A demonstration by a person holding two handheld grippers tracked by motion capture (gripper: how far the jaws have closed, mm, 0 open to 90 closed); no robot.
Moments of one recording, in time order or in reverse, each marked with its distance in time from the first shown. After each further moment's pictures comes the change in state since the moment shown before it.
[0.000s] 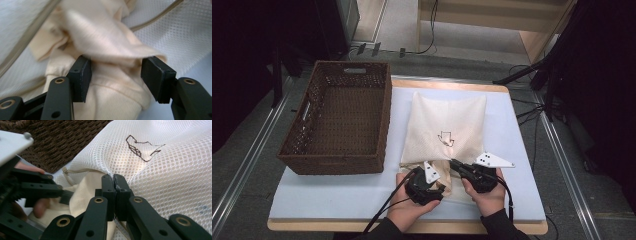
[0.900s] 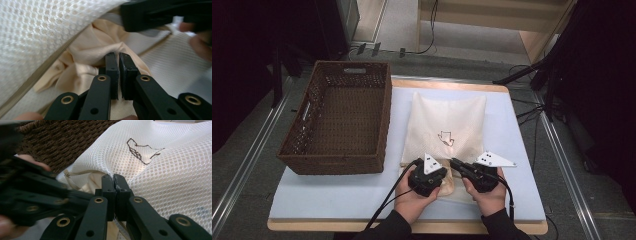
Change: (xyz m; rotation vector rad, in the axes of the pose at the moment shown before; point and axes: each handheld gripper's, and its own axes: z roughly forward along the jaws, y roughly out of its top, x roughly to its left) left arm 0.014 0.017 0.003 -0.115 -0.087 -0.106; right arm -0.001 0.003 -0.003 -0.011 0.007 0.001
